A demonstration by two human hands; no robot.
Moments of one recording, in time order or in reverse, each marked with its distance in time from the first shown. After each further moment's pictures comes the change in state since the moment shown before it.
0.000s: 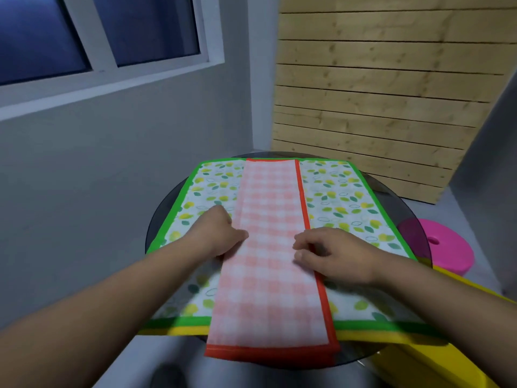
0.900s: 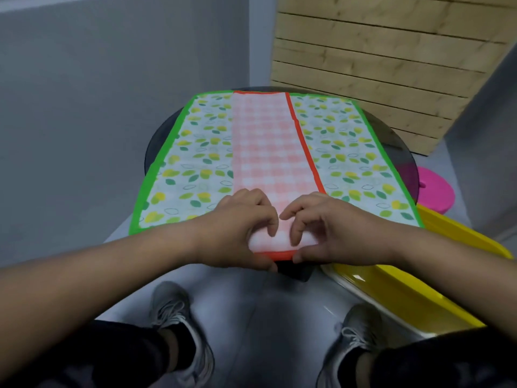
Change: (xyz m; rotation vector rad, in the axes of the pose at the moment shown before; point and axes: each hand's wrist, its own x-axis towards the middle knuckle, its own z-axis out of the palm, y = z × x) left_hand -0.113 -0.033 0.032 0.220 -0.297 0.825; right_hand -0.073 -0.037 0.032 -0.020 -0.116 -0.248
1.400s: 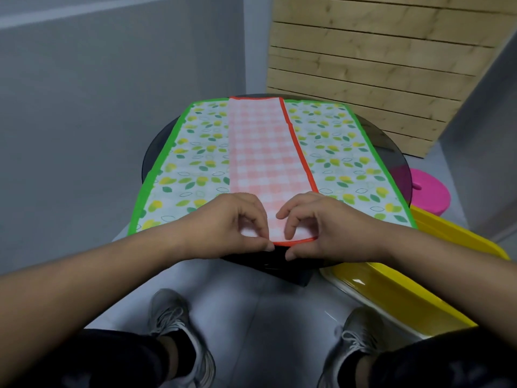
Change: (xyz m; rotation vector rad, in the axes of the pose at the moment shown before) left_hand 0.003 -0.003 -0.009 -0.394 0.124 0.001; right_hand 0.004 0.002 -0.002 0.007 0.061 0.032
